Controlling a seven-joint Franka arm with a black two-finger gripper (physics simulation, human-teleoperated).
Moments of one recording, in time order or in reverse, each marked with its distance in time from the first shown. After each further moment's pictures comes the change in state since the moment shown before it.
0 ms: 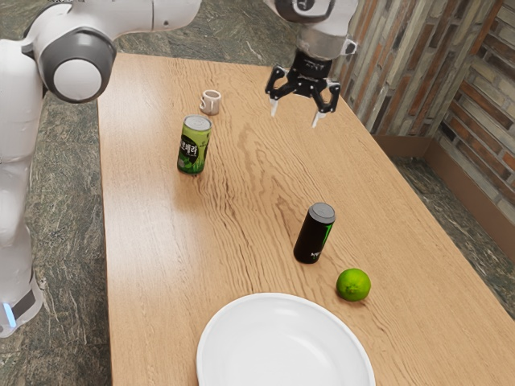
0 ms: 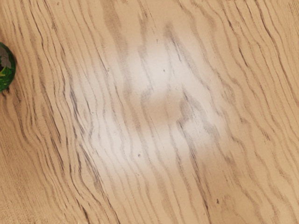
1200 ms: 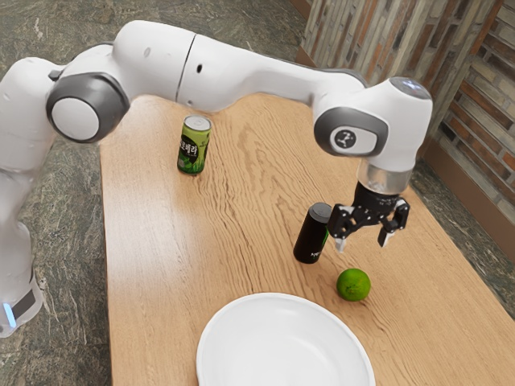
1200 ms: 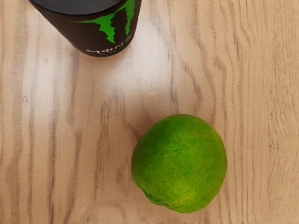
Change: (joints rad) arm -0.318 0.168 -0.132 -0.059 0.044 0.407 -0.741
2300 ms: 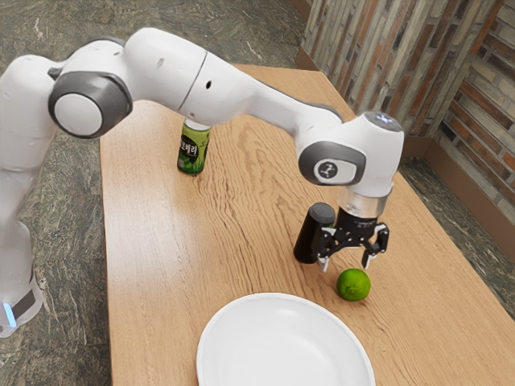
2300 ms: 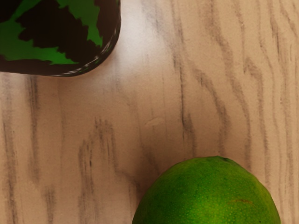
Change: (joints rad) arm 0.043 -0.003 0.006 -0.223 -0.065 0.228 0.160
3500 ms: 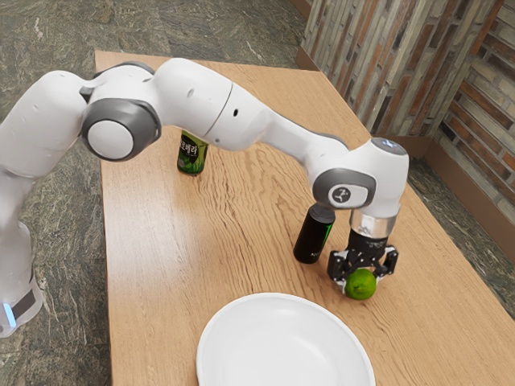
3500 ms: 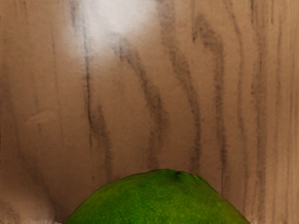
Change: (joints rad) arm 0.023 0.166 -0.003 0.117 -0.085 0.071 0.031
